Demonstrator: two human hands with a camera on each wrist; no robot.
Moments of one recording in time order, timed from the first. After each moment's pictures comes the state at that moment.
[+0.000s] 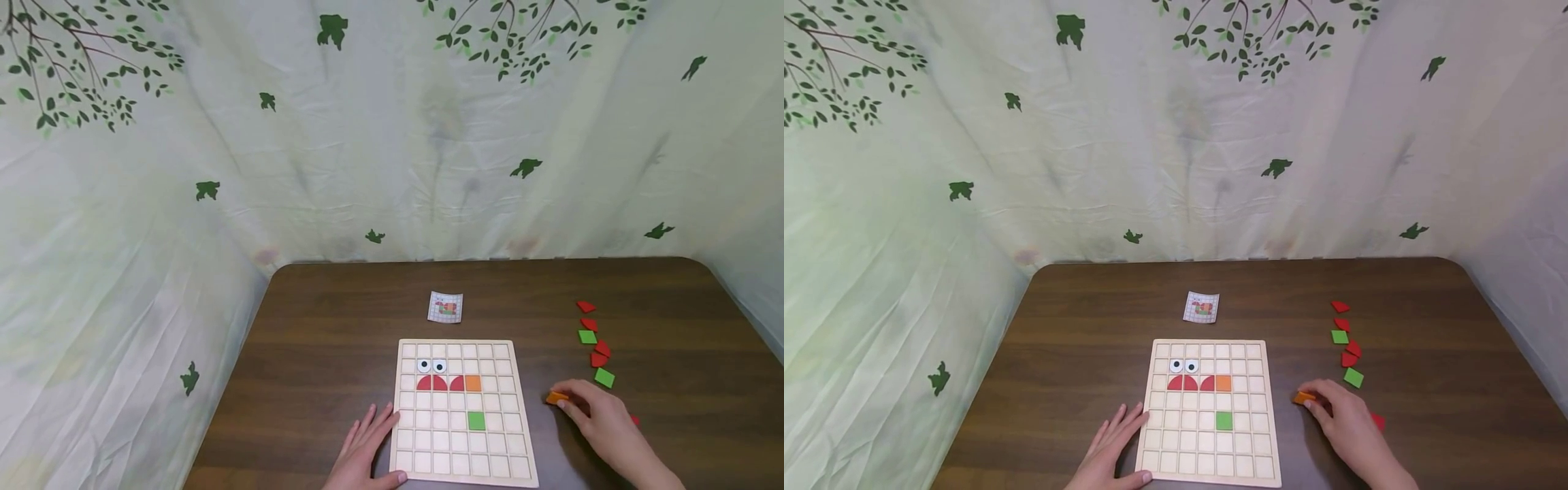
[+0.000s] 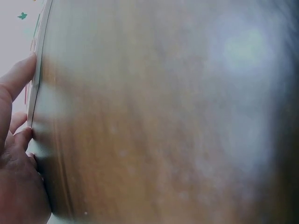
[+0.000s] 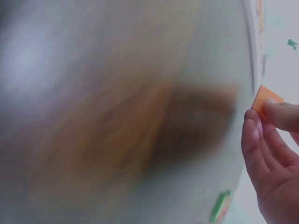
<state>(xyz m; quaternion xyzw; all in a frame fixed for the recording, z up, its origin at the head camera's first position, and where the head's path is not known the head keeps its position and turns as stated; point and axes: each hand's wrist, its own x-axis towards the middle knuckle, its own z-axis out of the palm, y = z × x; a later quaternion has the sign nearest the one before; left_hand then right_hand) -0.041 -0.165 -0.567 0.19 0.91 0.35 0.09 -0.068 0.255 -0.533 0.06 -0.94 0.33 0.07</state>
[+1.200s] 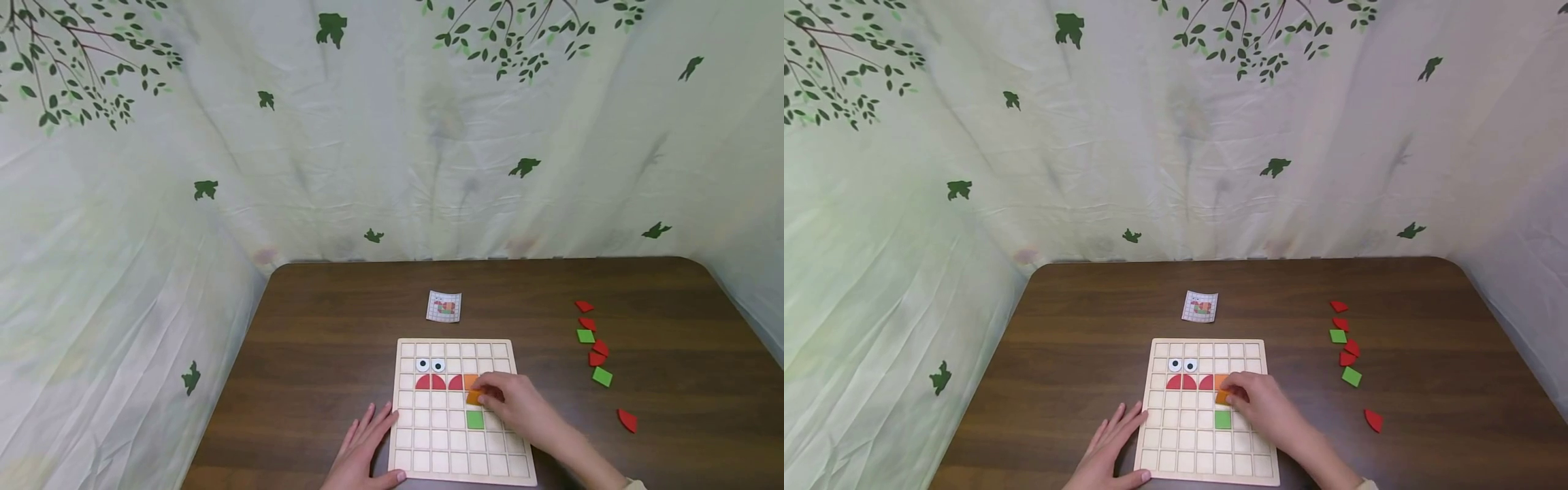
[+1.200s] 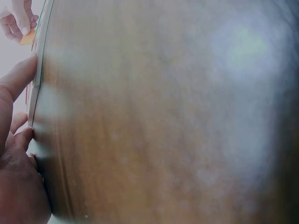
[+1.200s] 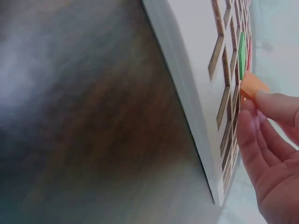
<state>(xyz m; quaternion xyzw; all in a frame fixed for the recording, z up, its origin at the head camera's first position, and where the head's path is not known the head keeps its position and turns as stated) -0.041 -0.163 -0.561 0.16 0.91 0.36 0.14 -0.105 0.160 -0.527 0.19 -0.90 0.38 -0.03</state>
